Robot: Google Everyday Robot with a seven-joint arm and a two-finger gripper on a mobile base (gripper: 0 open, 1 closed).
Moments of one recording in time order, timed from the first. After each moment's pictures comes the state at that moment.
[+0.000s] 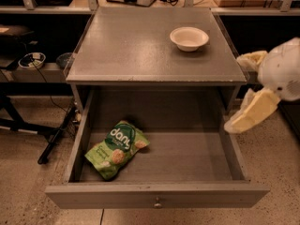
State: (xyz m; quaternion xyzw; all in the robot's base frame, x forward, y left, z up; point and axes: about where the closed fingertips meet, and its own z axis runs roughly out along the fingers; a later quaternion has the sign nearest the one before) arm 0.466 -0.180 0.935 -0.56 0.75 0.10 0.33
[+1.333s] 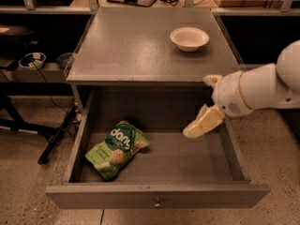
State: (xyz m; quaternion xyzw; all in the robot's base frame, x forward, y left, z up) arm 0.518 -0.126 0.847 -0.52 0.76 0.14 0.38
